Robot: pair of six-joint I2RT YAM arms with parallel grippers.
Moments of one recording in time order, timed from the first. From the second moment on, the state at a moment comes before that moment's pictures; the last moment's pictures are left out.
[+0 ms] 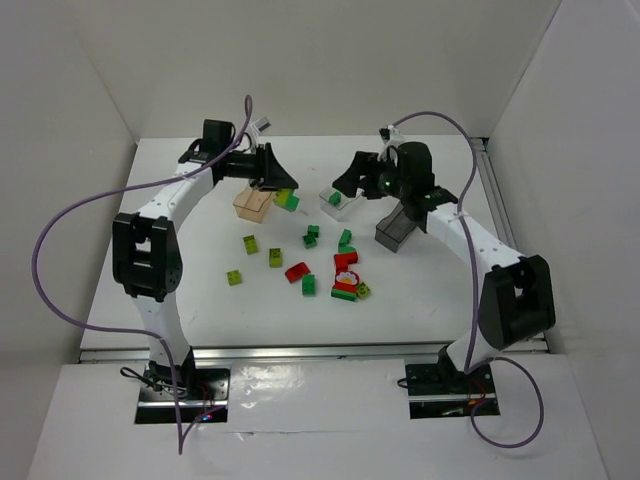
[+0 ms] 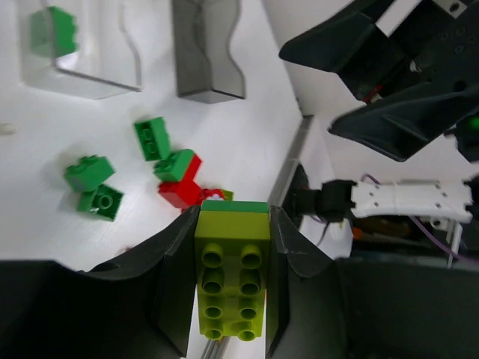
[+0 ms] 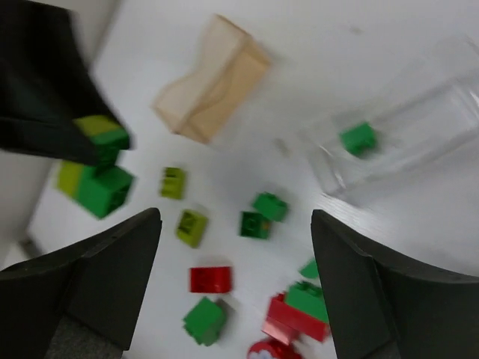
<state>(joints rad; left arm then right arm) -0.15 1.93 1.65 -0.44 1.03 -0.39 0.34 1.54 1.17 -0.04 -0.31 0.43</state>
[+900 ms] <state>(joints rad) -0.15 1.93 1.58 -0.10 1.31 -0.56 0.44 1.81 1.26 0.36 -0.99 0.63</state>
